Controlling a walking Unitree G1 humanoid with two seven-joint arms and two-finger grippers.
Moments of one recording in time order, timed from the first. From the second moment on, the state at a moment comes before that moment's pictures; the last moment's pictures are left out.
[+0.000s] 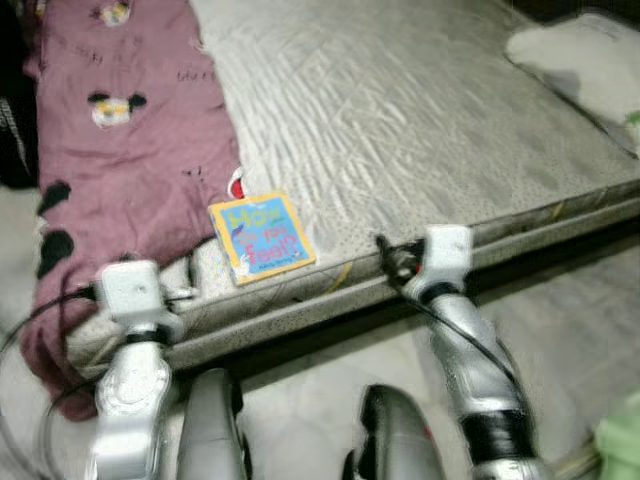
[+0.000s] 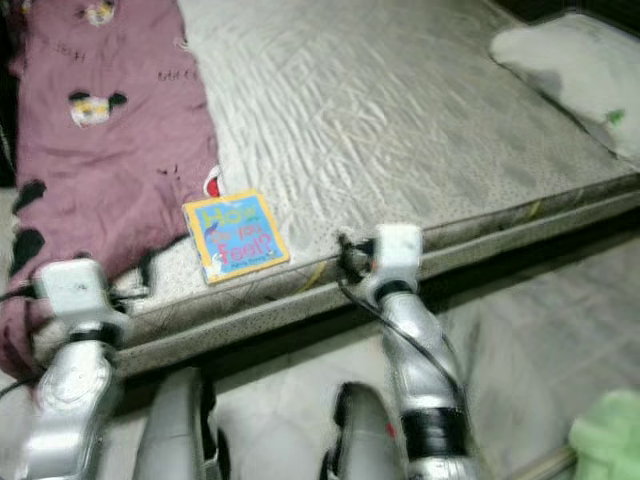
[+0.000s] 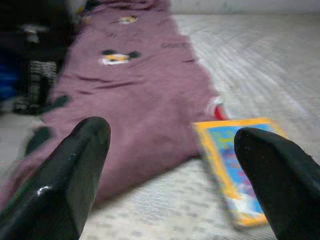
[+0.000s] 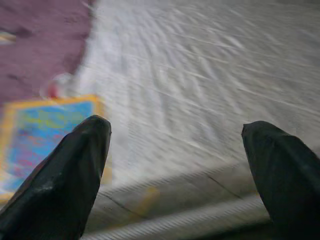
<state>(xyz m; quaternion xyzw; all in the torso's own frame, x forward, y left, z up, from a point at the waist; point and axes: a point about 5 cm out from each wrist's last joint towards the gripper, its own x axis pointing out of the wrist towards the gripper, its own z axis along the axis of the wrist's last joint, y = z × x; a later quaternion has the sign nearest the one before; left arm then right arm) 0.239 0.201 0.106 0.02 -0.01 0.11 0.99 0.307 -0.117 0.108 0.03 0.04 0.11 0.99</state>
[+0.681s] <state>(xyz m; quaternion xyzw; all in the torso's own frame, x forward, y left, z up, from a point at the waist) 0.245 0.178 0.107 0.00 -0.01 0.07 1.00 0.305 -0.143 0.099 0.02 0.05 0.07 1.00</state>
